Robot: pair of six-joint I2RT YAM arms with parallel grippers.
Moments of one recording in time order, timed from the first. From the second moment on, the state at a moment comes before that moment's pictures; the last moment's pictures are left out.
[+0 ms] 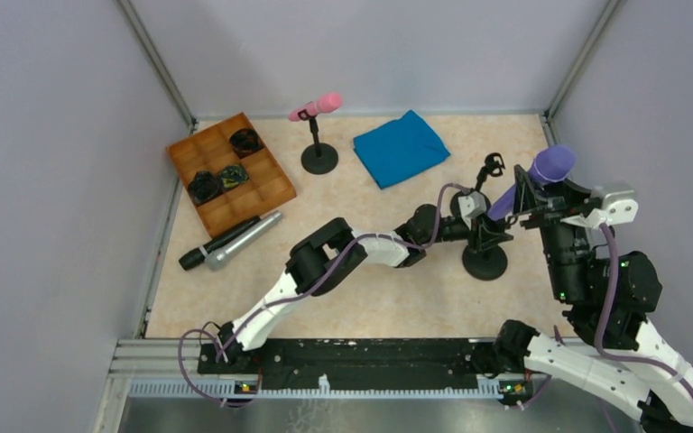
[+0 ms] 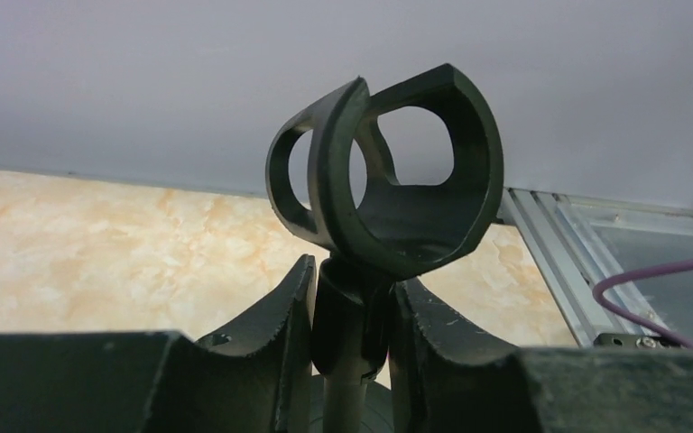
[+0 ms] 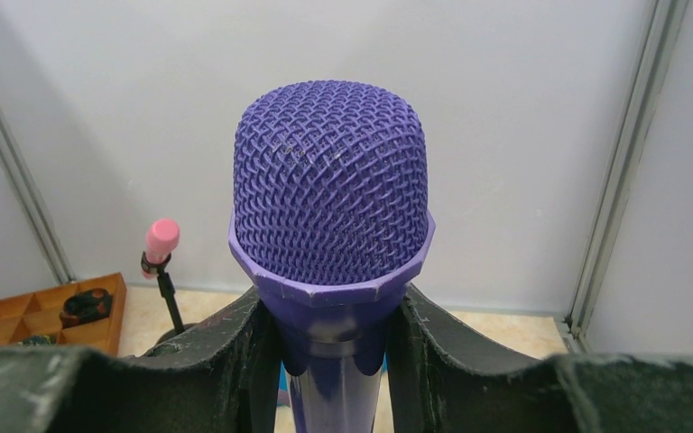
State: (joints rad) left arm -1.05 2.49 1.69 1.09 0.51 -0.29; right arm 0.95 0.43 0.88 0.12 0.71 -0.35
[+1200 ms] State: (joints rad) left arm -0.94 1.73 0.55 1.37 -0.74 0.06; right arm 0.95 0.57 0.81 0.15 0.66 -0.34
